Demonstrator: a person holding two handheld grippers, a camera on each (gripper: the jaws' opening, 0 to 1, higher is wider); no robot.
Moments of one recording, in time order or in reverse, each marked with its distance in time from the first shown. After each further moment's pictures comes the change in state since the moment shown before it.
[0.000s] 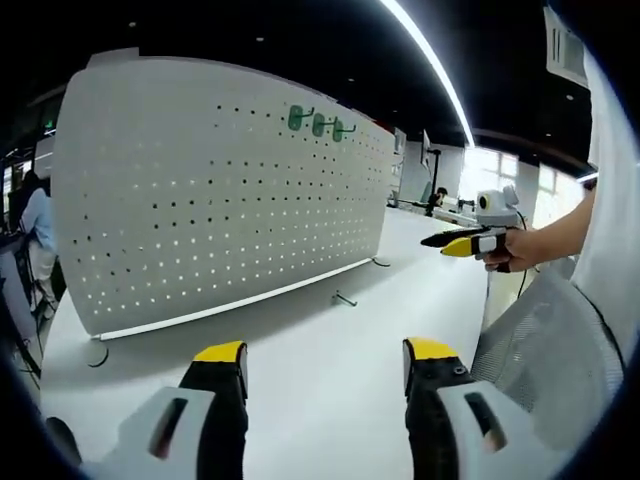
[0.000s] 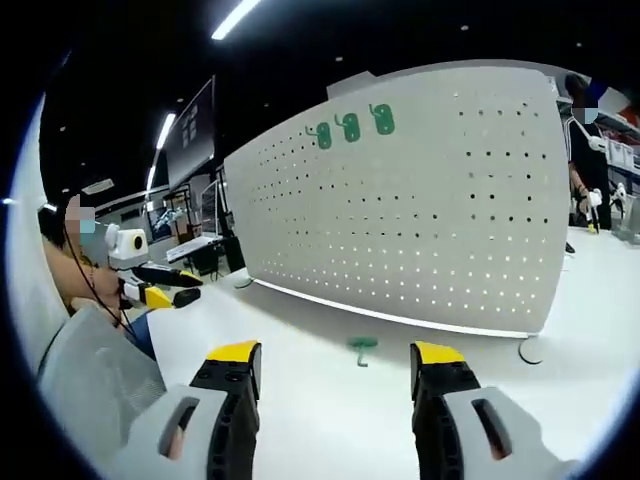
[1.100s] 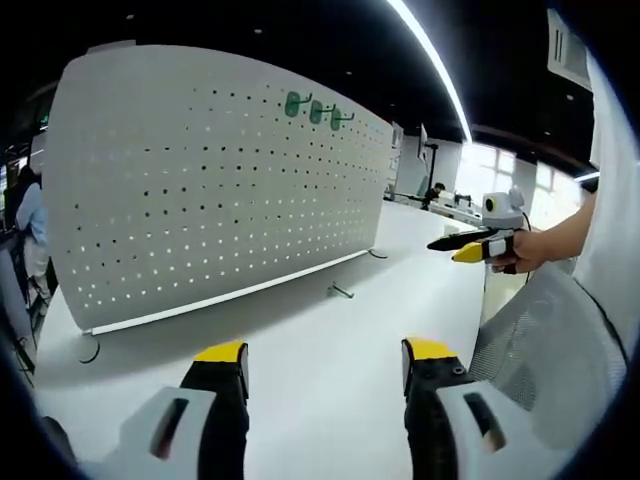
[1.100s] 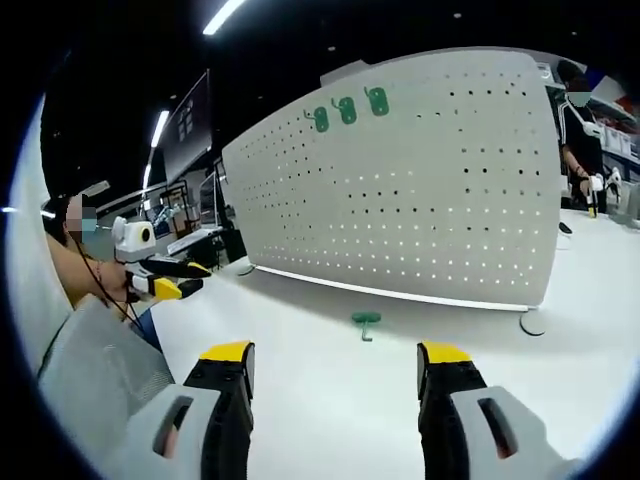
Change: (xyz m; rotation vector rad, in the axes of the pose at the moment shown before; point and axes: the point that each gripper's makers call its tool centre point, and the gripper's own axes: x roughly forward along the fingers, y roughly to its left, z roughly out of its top) left arm 0.013 0.000 -0.008 0.008 0.041 -0.023; right arm -0.010 0.005 -0.020 0.043 0.041 -0.002
